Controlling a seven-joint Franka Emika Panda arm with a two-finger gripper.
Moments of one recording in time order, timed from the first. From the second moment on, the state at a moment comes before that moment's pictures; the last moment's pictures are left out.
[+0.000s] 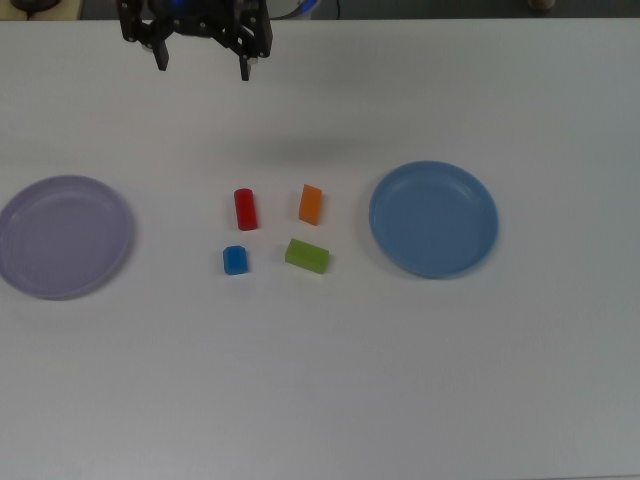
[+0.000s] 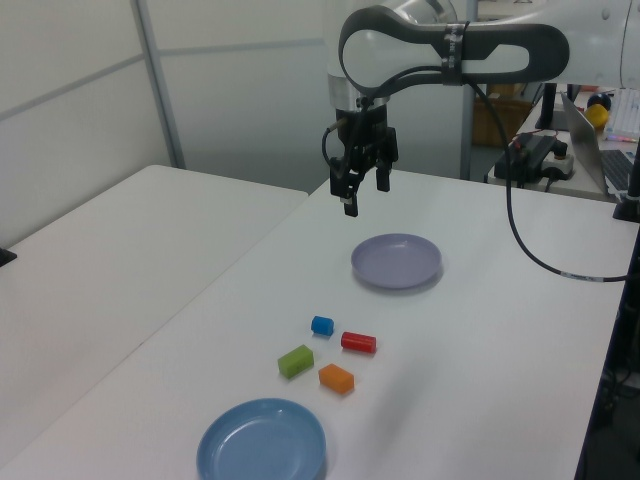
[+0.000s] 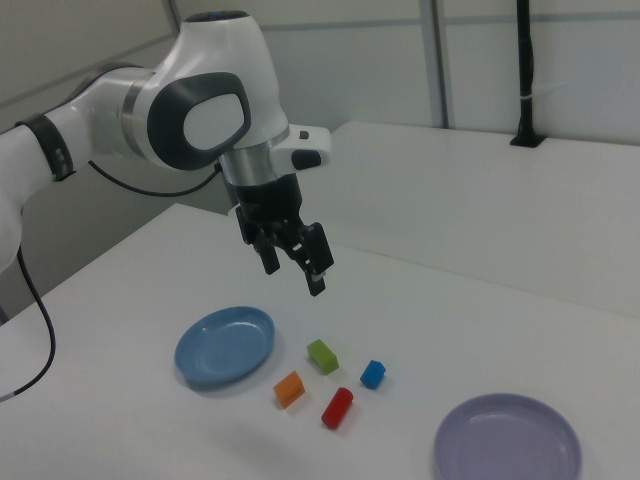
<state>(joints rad) -0.09 0.09 0.03 -1.52 -0.03 1.61 0.07</state>
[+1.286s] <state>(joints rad) -0.07 0.21 0.03 -1.66 0.10 1.87 0.08</state>
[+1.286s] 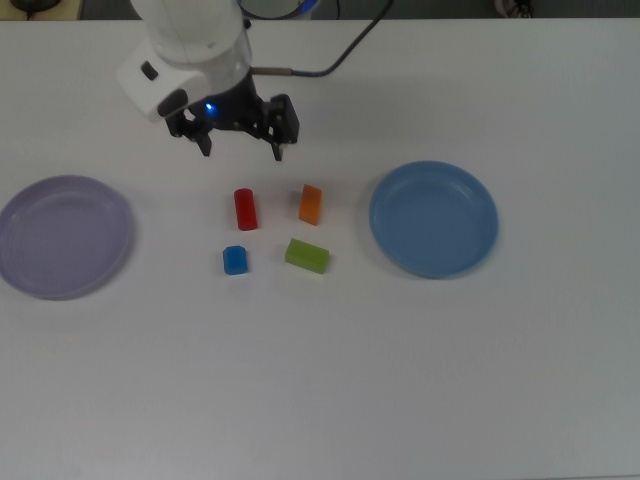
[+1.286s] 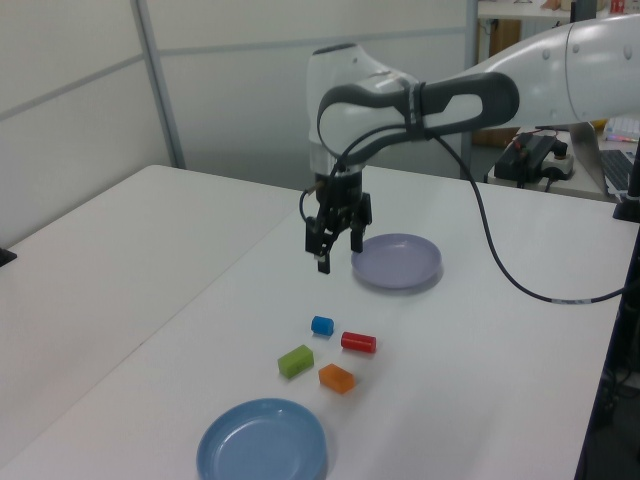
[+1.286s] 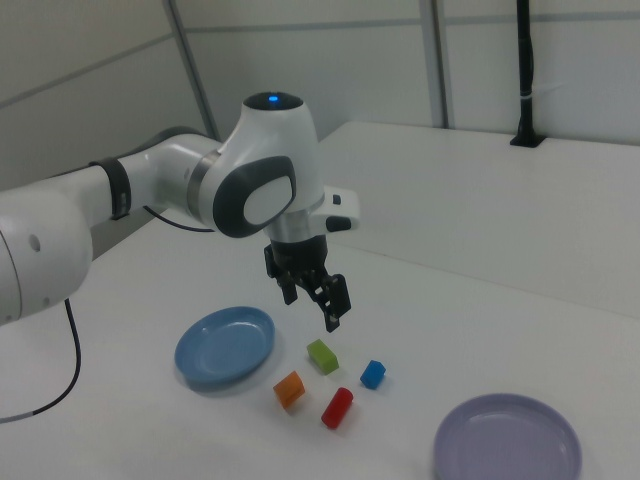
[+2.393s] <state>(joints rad) 0.06 0.47 0.03 -1.72 0.01 2.27 0.41</state>
